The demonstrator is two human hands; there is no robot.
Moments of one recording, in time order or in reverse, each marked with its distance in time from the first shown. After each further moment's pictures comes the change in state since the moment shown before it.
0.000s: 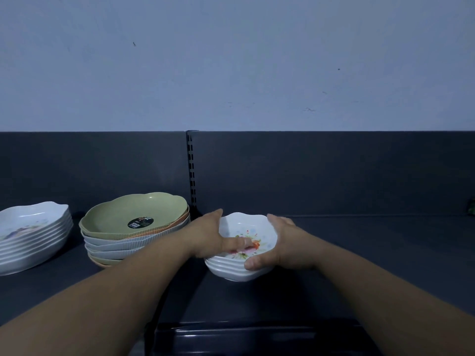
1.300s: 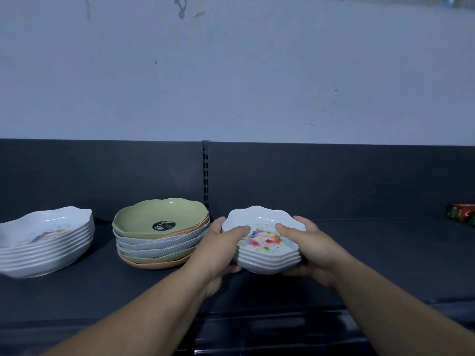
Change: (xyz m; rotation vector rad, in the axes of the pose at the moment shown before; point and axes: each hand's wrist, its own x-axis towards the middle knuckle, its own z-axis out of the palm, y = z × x) left_hand -0.062 -0.012 0.006 -1.139 0.059 -0.003; right_hand -0.026 -0.018 0.028 0.877 0.275 0.239
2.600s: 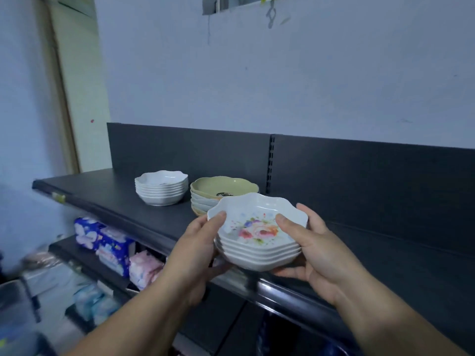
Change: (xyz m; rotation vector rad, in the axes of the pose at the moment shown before) left_hand -0.128 -0.013 0.054 -0.200 0.651 0.164; right_hand -0.039 0.005 -0.015 0.218 -0.632 -0.144
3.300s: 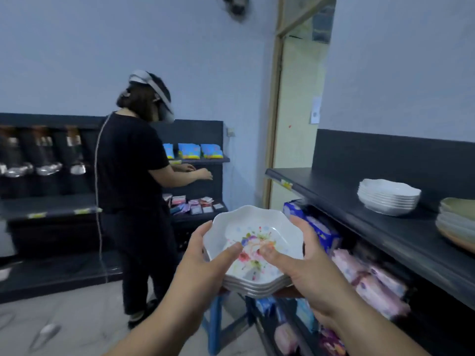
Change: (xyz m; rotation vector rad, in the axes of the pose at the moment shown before) left_hand -0.249 0.066 -0.289 0.195 0.782 0.292; right_hand -0.136 0.100 0.343 -0.115 -0.719 0.044
